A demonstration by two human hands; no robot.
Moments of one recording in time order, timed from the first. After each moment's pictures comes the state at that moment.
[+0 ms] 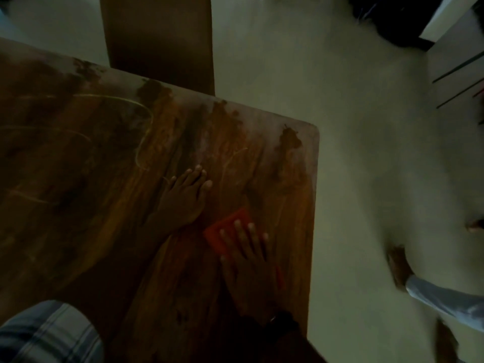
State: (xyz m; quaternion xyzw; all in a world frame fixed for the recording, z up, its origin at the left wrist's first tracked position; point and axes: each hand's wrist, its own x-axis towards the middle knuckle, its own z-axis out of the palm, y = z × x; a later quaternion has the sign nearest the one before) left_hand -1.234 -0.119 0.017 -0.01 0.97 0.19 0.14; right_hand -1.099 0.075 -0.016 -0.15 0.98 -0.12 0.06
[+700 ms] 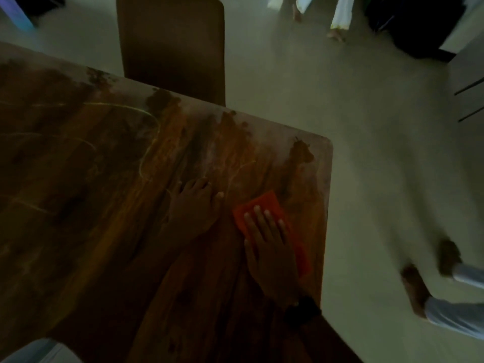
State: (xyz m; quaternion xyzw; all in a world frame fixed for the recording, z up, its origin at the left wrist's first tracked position) left_hand -1.250 -0.095 0.026 -0.01 0.99 0.11 0.08; right_hand -1.178 0.108 -0.026 -0.16 0.97 -0.17 -0.01
